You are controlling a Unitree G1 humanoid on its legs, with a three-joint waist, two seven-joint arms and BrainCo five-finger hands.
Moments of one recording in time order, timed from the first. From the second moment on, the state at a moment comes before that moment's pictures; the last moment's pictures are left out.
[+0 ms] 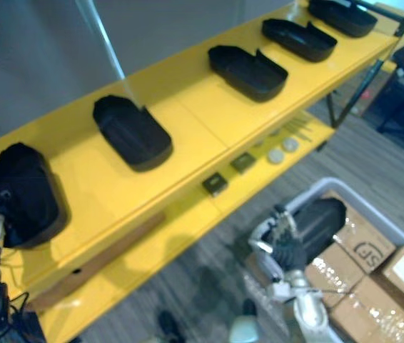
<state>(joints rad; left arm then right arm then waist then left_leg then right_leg) -0.60 0.81 0.19 0.89 0.18 0.49 0.27 0.35 -0.19 0.07 -0.18 0.38 -0.19 0.00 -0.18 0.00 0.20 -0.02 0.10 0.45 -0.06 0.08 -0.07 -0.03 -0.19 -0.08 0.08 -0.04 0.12</state>
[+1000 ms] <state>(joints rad) -0.03 0.38 0.43 -0.42 -0.10 -0.11 0.65 0.40 -0.11 0.17 -0.15 0.35 -0.30 -0.06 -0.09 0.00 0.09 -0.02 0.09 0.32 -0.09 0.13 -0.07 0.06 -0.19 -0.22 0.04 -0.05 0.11</state>
